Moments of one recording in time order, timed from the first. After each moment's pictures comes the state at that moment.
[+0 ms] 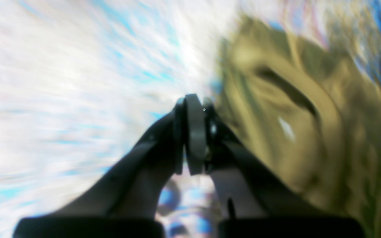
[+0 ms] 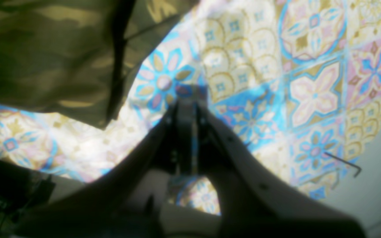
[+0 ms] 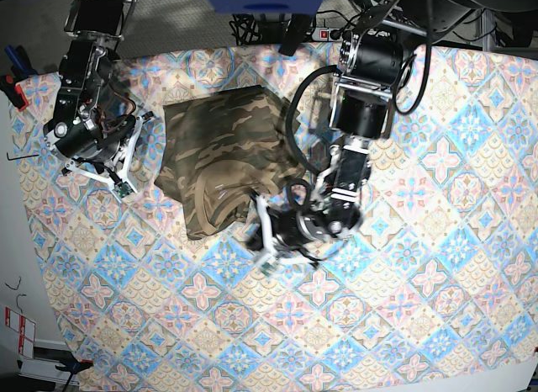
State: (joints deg) left arm -20.2 6.6 6.1 61.1 7.7 -42.4 24.2; right arm -7.4 10.2 15.1 107.0 9.4 42.2 -77.4
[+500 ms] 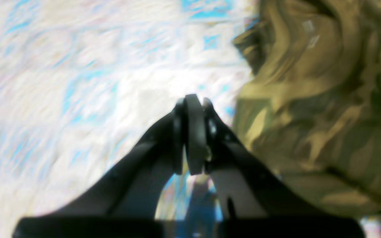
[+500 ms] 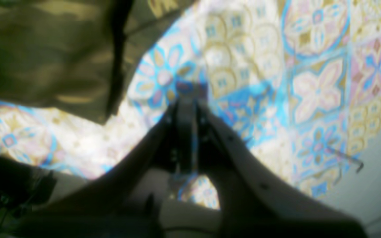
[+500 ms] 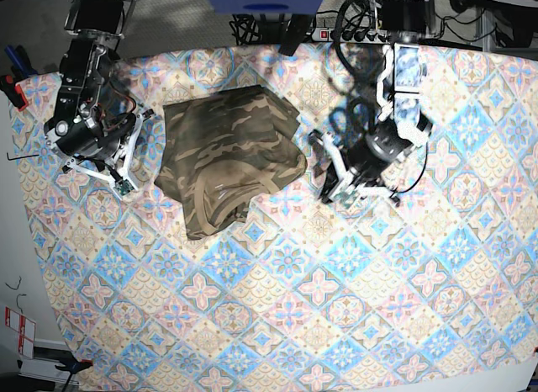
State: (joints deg) left arm 9.4 -1.1 -2.9 97.9 7.9 -42.1 24.5; right arm -7.9 10.1 15.1 107.1 9.4 42.0 -77.5
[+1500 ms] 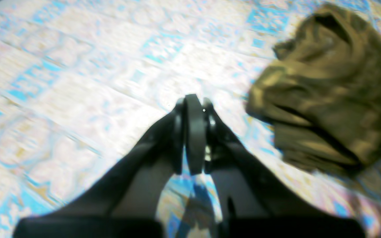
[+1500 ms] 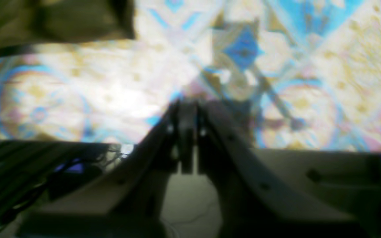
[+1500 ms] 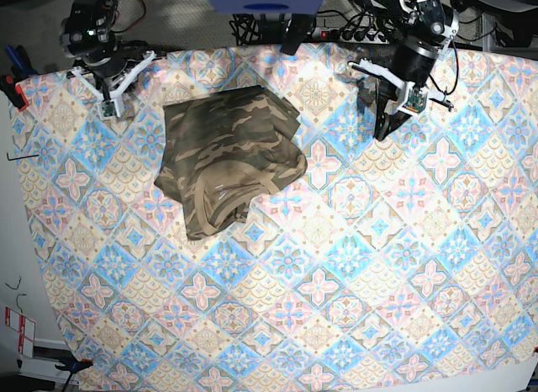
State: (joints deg) left arm 35.5 6.4 -24.7 105.4 8.0 -42.7 -6.4; right arm -35.5 4.5 20.4 111.0 9.2 24.1 -50.0
